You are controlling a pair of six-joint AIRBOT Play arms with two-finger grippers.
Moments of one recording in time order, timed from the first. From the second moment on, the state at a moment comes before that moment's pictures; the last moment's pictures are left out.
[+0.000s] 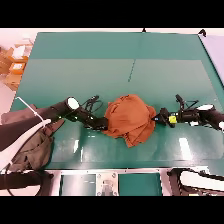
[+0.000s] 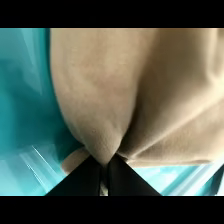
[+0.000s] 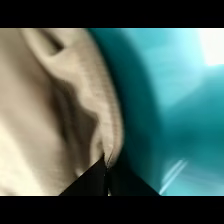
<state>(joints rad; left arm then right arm) -0.48 -1.48 0.88 0.71 -0.92 -1.35 -0.33 -1.37 0.67 -0.67 1.12 1.13</state>
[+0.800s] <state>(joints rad) -0.20 -0.96 1.79 0.98 -1.16 -1.42 -0.44 -0.87 1.73 -0.66 1.34 1.30</state>
